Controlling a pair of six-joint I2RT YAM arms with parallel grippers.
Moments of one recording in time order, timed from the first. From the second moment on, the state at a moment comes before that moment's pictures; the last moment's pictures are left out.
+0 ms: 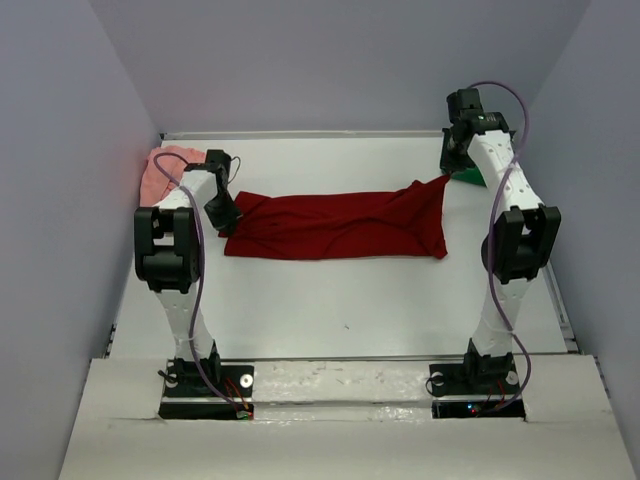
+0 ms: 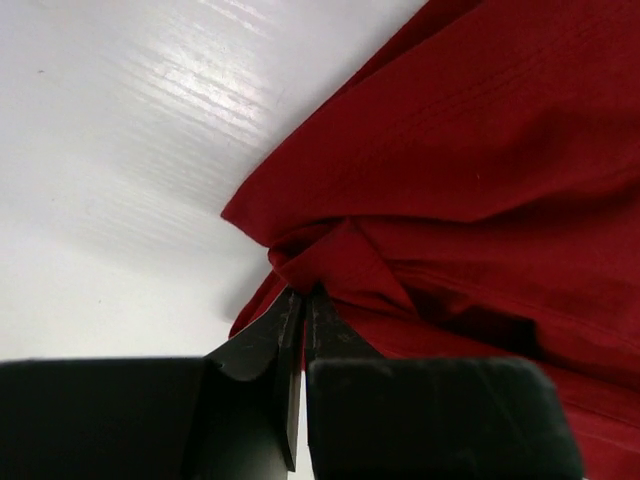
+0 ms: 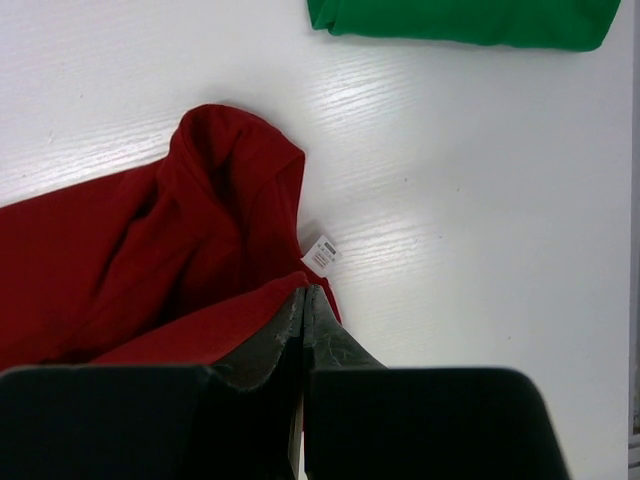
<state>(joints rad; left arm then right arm) -0.05 1.95 1.47 -0.86 -0.12 -0.53 0.09 2.04 2.07 -1.05 0.27 0.25</state>
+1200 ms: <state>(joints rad) -0.08 2.05 1.63 -0.87 -0.15 -0.48 0.09 2.22 2.18 -1.01 0.28 0.22</state>
